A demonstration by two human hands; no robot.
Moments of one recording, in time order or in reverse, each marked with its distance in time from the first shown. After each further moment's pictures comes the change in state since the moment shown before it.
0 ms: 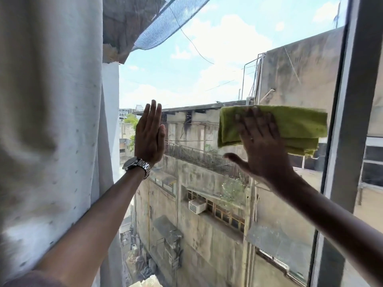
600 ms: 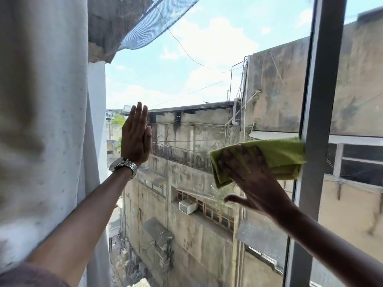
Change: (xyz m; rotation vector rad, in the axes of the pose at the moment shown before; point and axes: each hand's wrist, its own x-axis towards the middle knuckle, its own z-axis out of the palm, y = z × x) left_hand -0.003 -0.003 0.000 0.018 0.001 0.014; right_hand -0.085 0.010 0.013 -0.189 -0.125 -0.289
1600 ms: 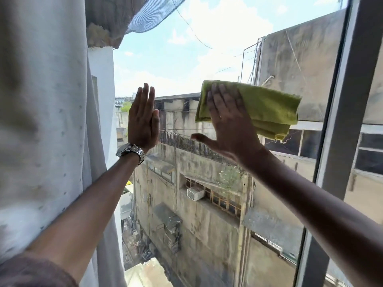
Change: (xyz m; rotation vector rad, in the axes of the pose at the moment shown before) left_hand 0.002 0.004 -0.004 -0.008 0.006 -0.013; right_hand 0.129 -0.010 -0.052 0.265 0.045 0.245
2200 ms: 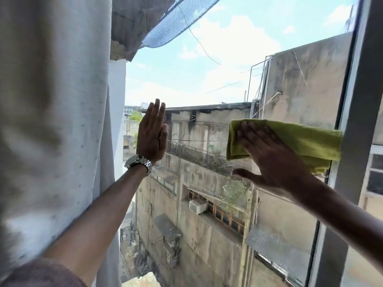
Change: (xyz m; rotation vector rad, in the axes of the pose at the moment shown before) left_hand 0.003 -0.003 0.000 -0.003 -0.002 0.018; right_hand -0.055 0.060 -0.001 0.004 -0.039 -0.192
